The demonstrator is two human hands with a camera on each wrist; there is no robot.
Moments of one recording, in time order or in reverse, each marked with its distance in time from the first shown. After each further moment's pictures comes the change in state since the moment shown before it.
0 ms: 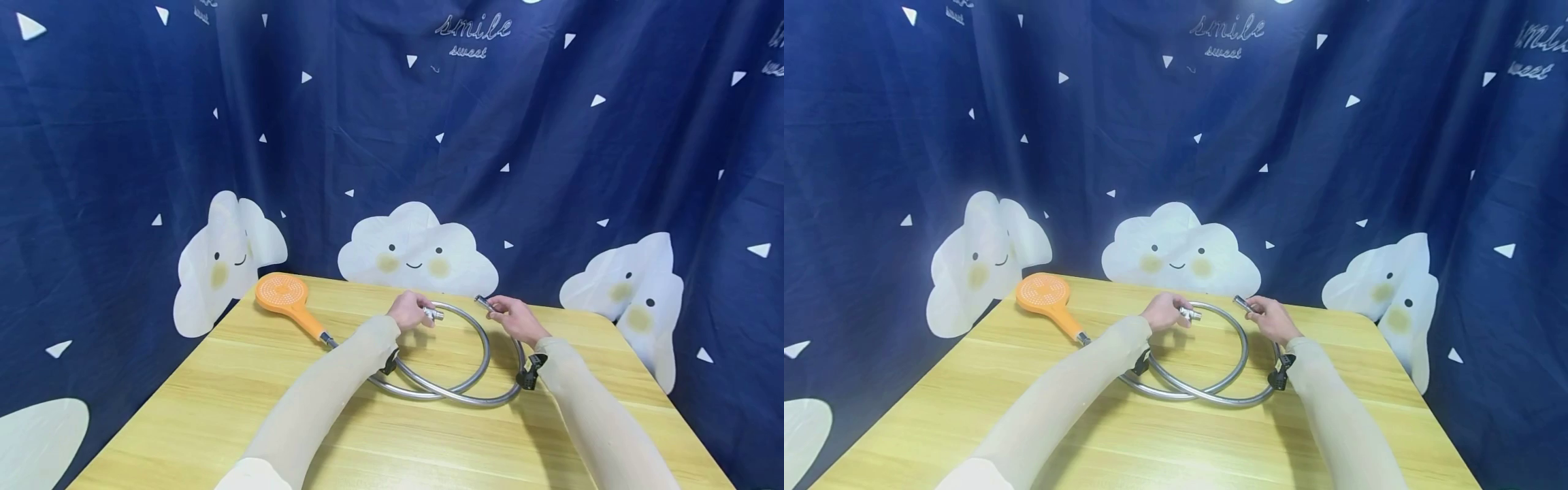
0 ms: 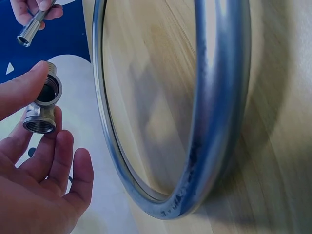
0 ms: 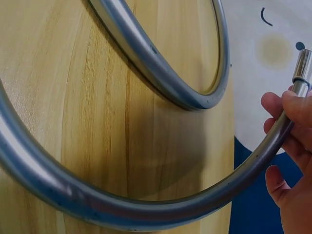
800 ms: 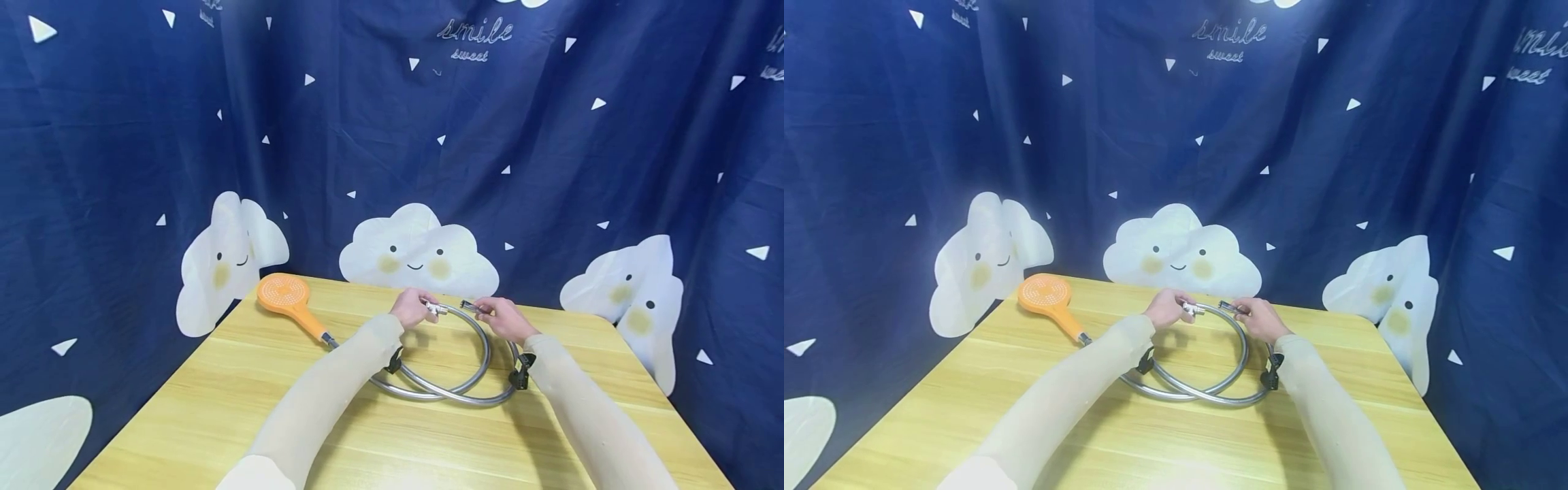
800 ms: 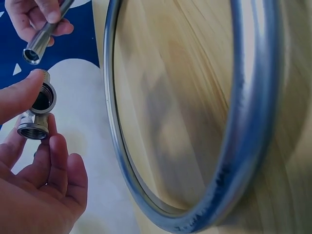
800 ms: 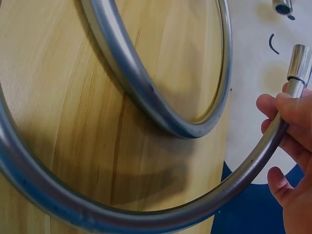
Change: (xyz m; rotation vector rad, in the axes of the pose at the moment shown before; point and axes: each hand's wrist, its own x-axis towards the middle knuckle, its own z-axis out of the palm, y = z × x) left_hand -0.005 0.013 -0.002 -0.062 0.044 0.010; right_hand 0.009 -0.023 0.011 -0.157 -0.051 -0.157
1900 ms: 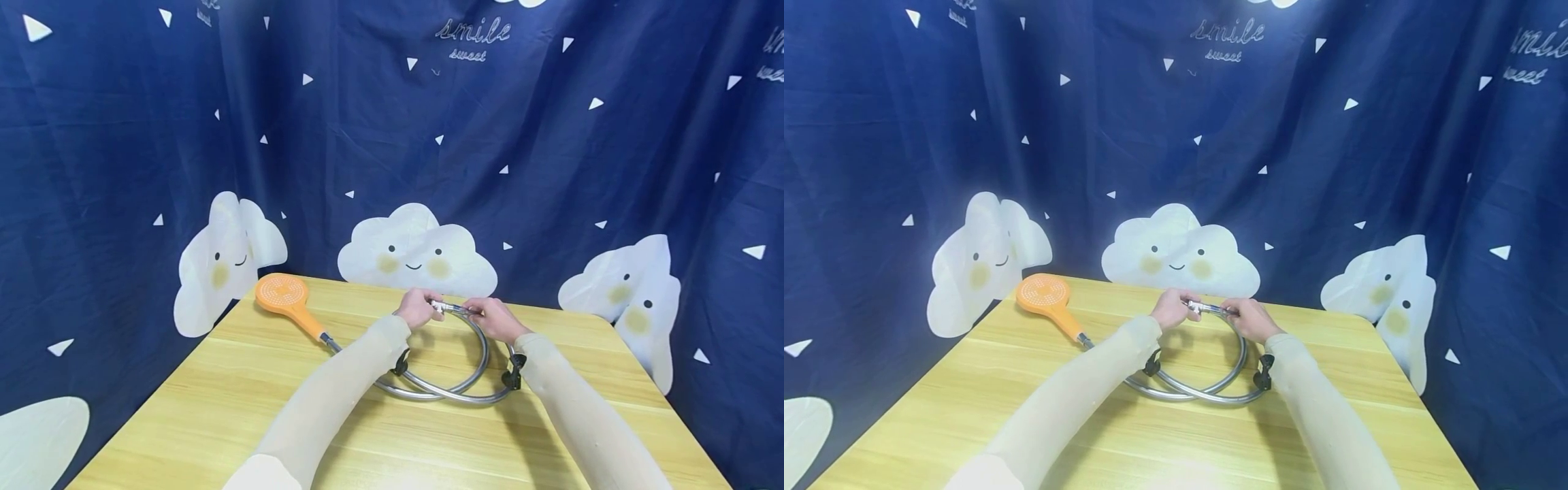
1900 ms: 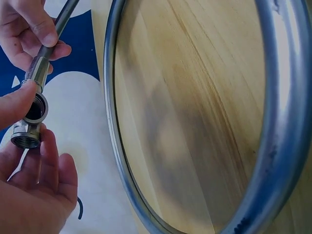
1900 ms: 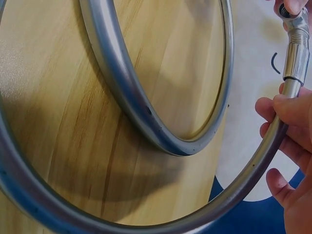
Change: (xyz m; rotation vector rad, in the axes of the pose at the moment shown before) left_hand 0.006 0.007 0.015 -0.013 0.041 0.019; right_hand 0.004 -0.013 0.009 -0.058 -0.016 -0.096
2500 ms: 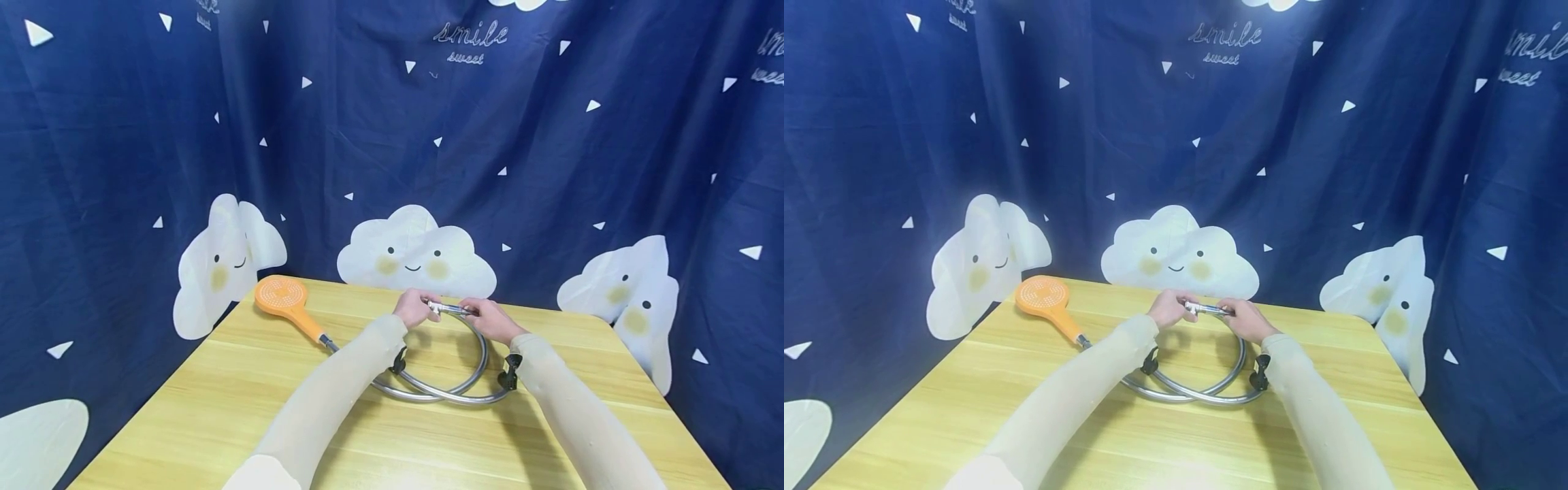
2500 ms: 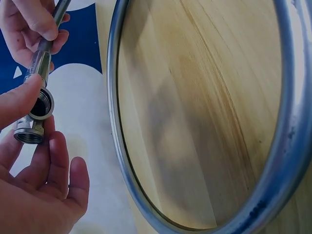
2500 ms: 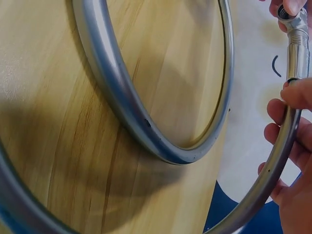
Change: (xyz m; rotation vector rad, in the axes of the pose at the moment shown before) left_hand 0.010 -0.010 -0.003 0.011 -0.016 -0.022; right_hand 0.003 -0.008 0.000 0.140 -0.071 0.134
